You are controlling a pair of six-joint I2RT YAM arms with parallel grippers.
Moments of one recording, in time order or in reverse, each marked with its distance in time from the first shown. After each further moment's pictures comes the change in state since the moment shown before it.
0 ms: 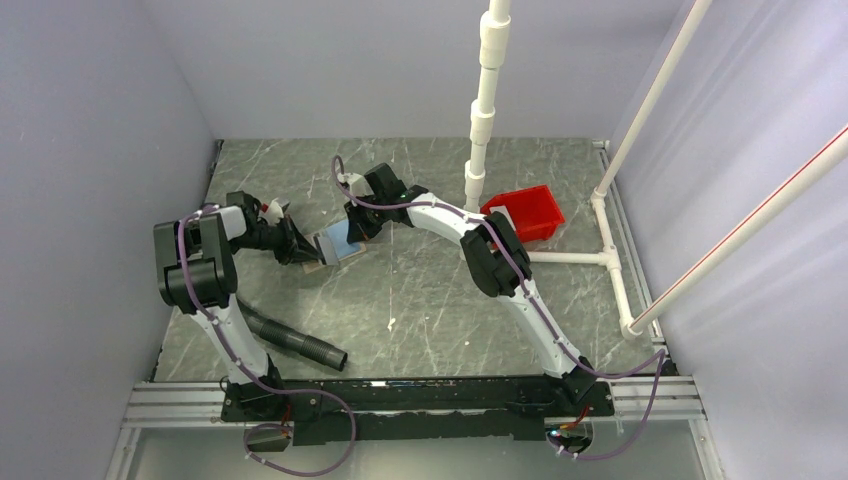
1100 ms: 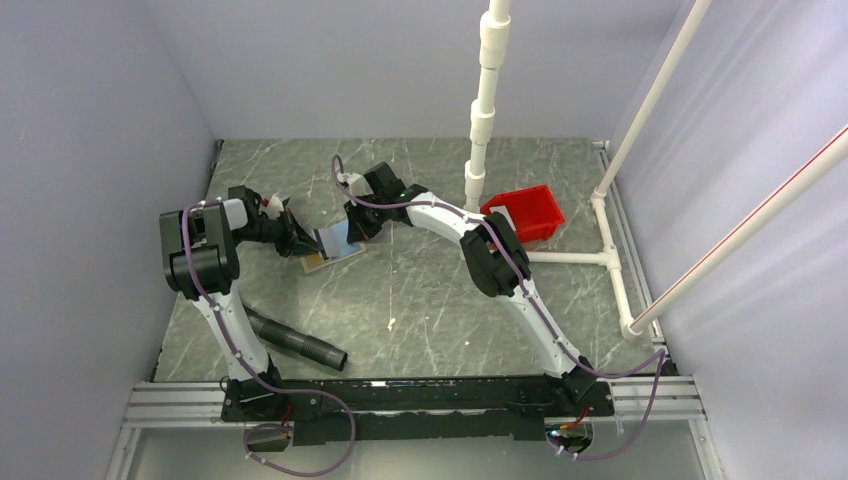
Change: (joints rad) left arm 0.002 0.143 0.123 -0.005 0.022 -0.010; right arm 0.000 0.013 0.026 -0.024 -0.004 -0.004
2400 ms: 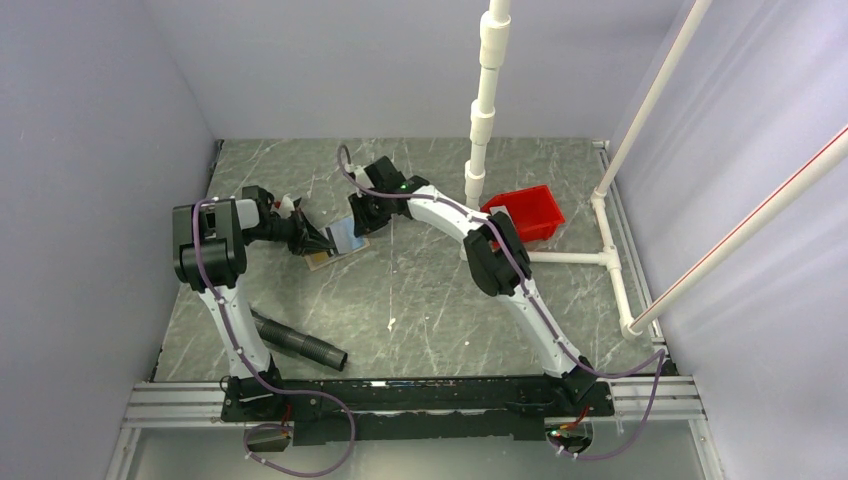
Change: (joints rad) left arm -0.058 0.069 0.015 0.089 0.069 -0.126; right arm -0.004 0.000 0.087 -0.147 0.166 0.132
